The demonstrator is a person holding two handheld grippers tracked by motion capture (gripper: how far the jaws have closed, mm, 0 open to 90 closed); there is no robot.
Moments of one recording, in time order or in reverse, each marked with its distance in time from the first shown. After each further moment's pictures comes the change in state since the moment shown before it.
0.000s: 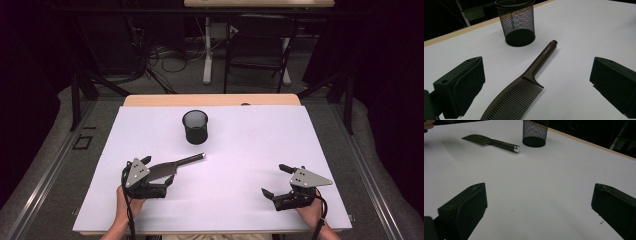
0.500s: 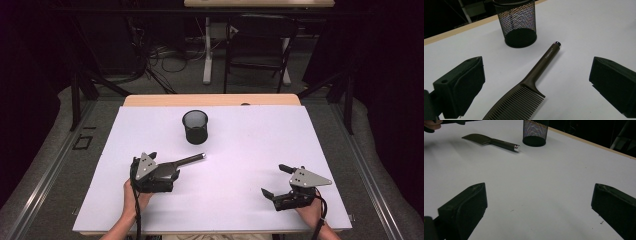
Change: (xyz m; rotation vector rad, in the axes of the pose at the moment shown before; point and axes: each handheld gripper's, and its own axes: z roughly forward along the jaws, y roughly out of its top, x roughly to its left) left arm -0.003 0.009 0.021 0.030 0.021 -0.007; right arm 0.000 0.000 0.001 0.003 0.001 0.001
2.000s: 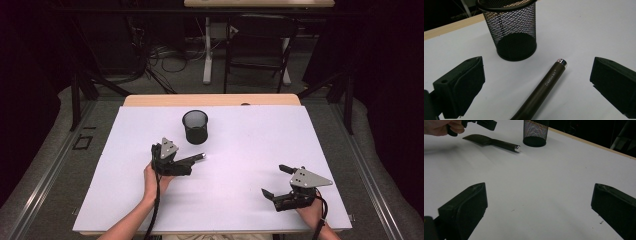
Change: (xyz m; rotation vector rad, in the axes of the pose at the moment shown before) left arm -0.009 0.030 0.063 0.074 0.017 -0.035; right arm 0.001 0.000 -0.002 -0.001 0.000 0.001
